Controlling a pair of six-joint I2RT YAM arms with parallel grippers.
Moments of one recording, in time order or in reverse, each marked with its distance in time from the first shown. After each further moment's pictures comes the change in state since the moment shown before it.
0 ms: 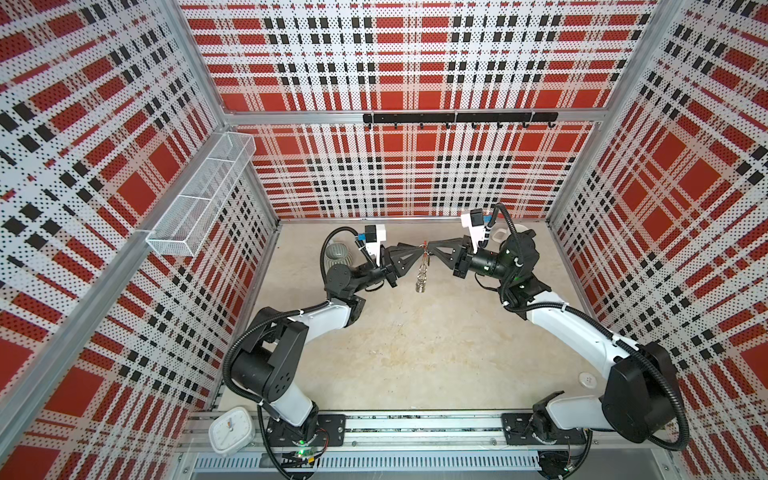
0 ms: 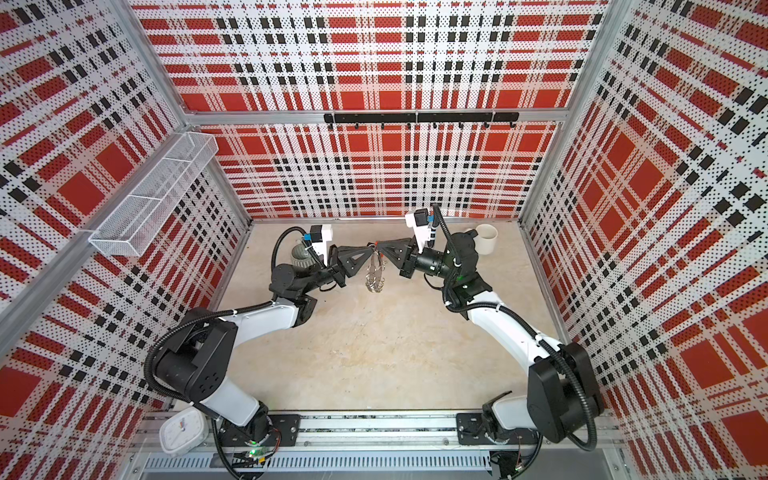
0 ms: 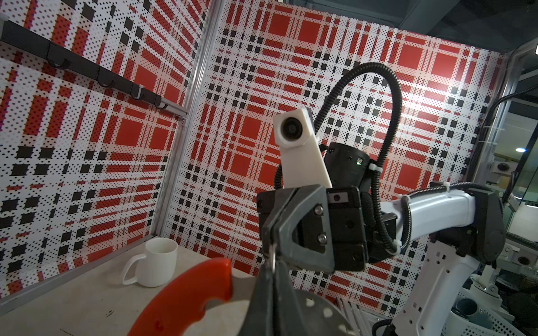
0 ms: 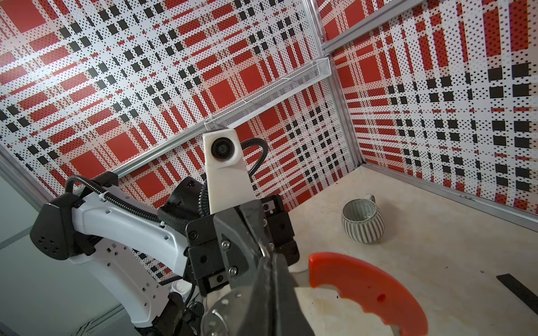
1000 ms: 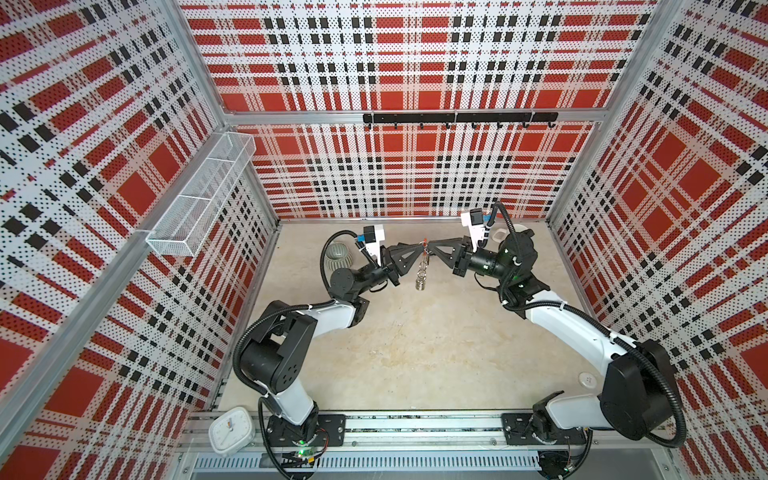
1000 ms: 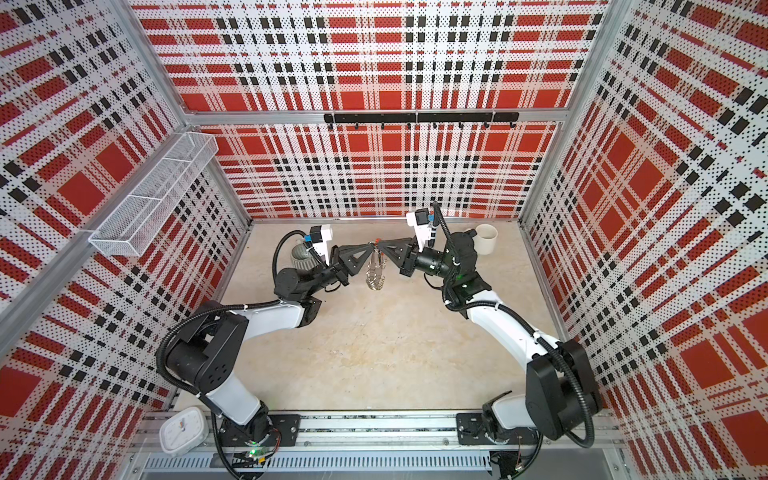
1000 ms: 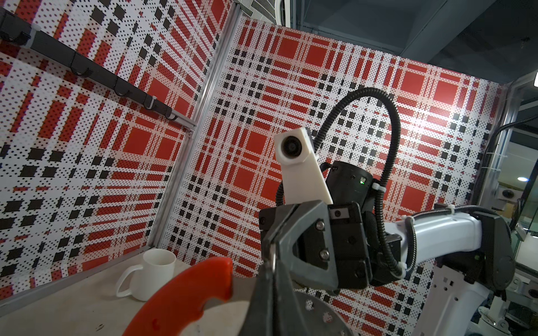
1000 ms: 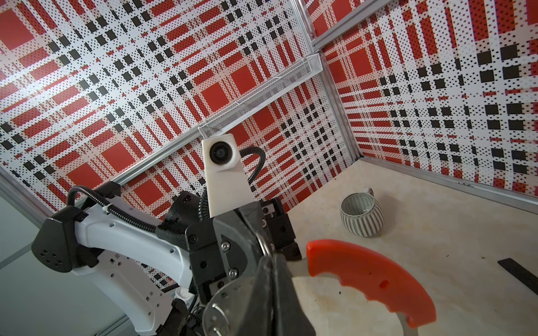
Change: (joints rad) left arm -0.022 0.064 0.000 0.112 -0.090 -0.065; right arm 0.000 0.019 -0.001 0.002 0.003 0.053
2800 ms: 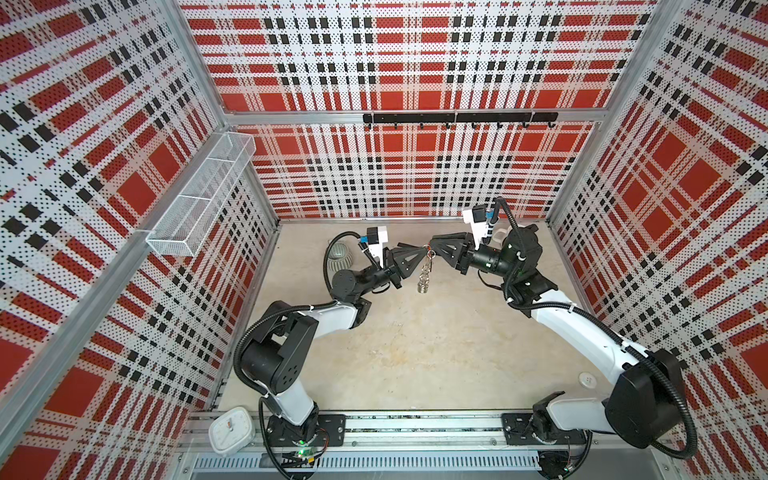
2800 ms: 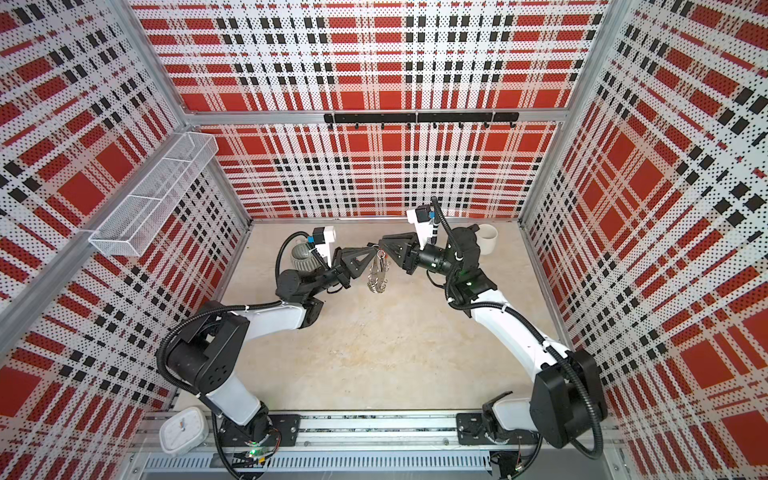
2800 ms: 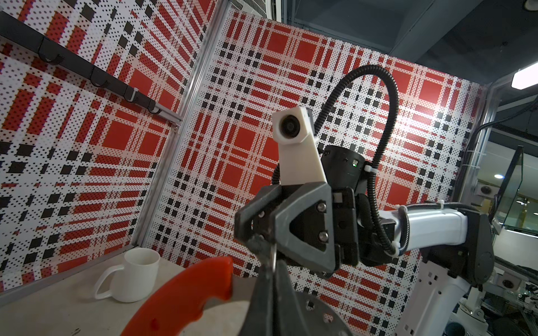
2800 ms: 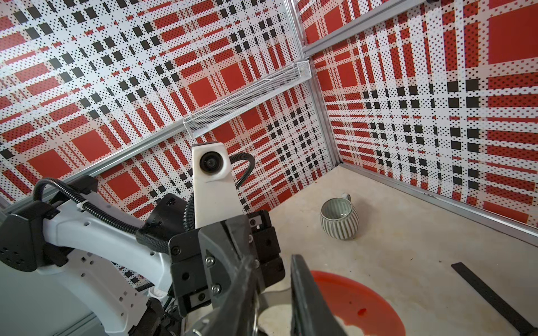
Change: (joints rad) left arm -0.019 0.000 0.000 0.012 0.024 -0.020; right arm -0.001 -0.050 0.054 -0.151 0.051 -0.150
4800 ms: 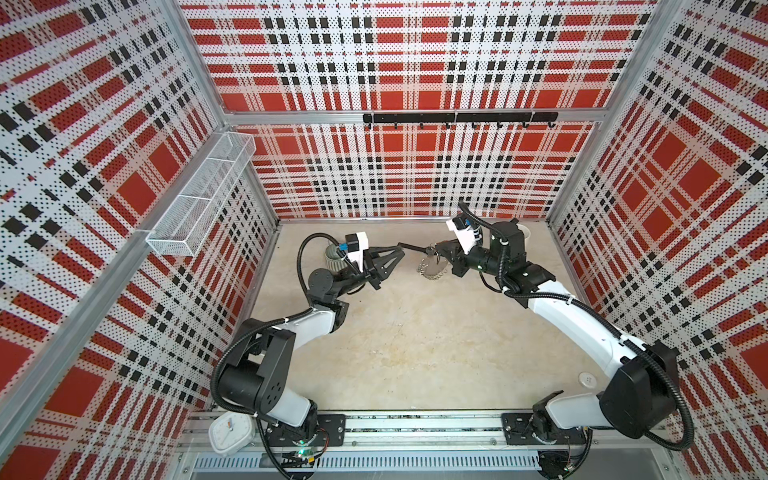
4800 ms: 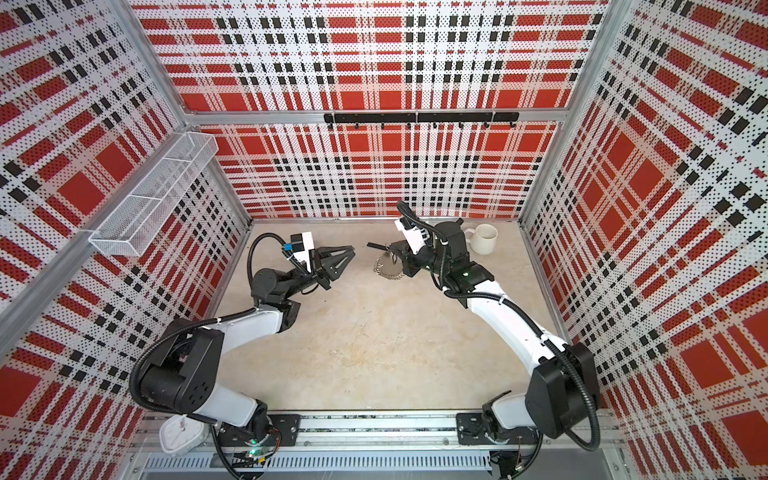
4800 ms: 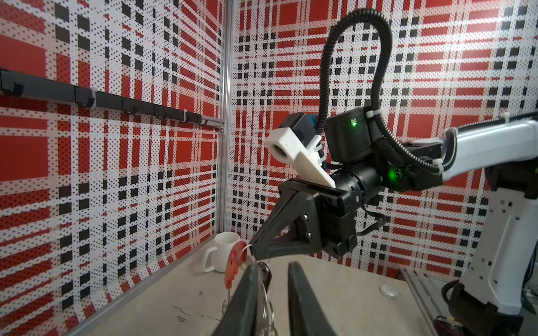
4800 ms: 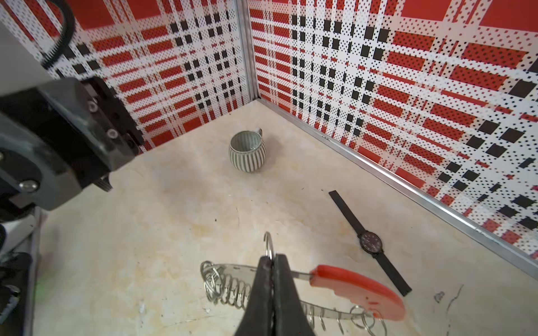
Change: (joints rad) left arm 0.158 -0.176 -0.081 -0.291 0.131 0.476; right arm 0.037 0.058 0.126 -0.512 0.340 -0.566
